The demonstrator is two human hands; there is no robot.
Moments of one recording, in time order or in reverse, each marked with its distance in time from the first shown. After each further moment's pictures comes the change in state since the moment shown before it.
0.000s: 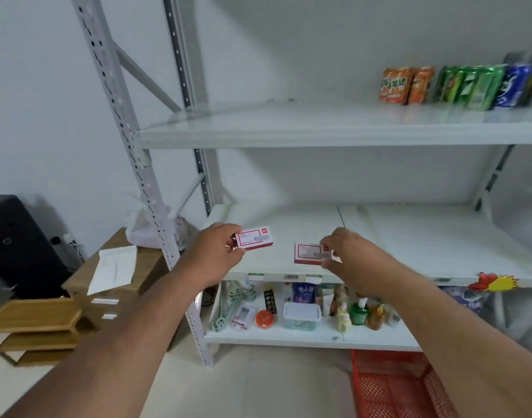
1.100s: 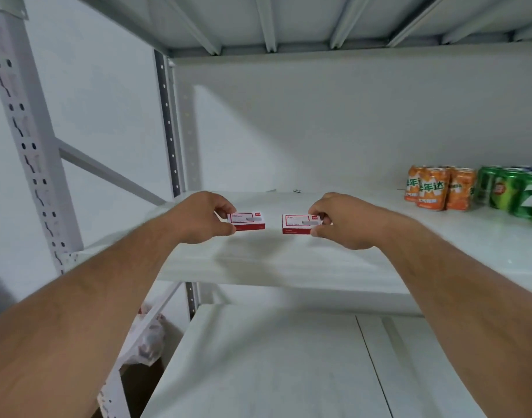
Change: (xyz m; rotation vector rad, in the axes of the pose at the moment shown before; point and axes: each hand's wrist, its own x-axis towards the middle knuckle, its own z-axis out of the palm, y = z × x) left_hand 0.369 0.036 -0.121 0.104 0.074 0.078; right_hand 0.343 0.069 -0.189 -0.098 0.139 -0.139
